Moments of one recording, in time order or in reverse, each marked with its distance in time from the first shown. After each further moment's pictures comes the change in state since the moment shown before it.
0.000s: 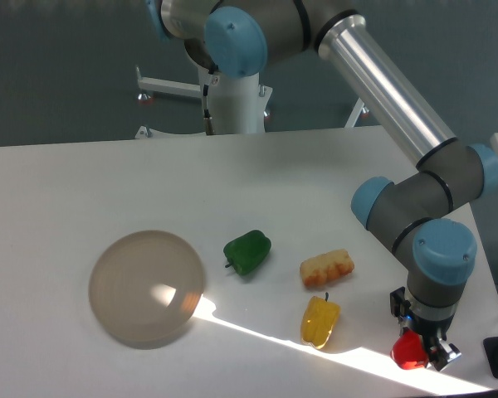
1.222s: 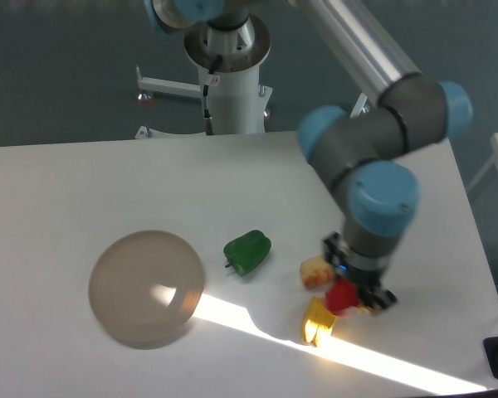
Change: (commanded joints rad) arm -0.193 0.397 -0.310 -0.350 0.005 -0.409
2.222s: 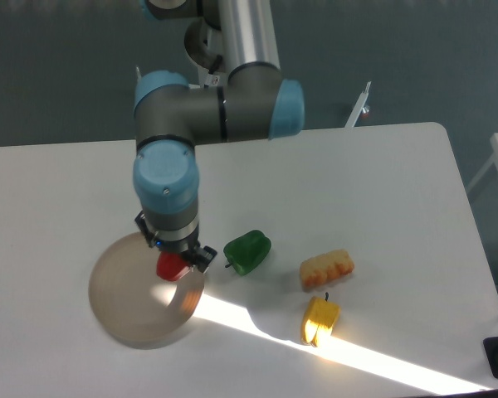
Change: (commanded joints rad) arm -0.256 -0.007 -0.180 0.084 -0.121 -0.684
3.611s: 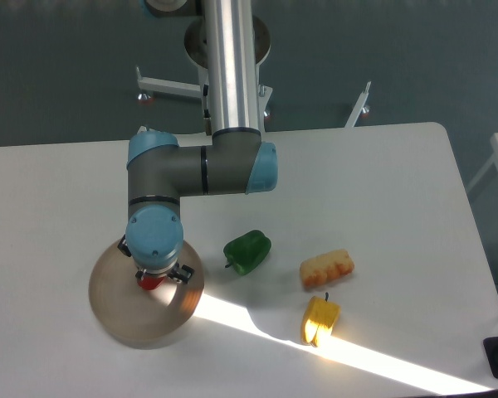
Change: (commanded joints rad) arm -0.008 -0.069 -0.049 0.011 -0.037 0.006
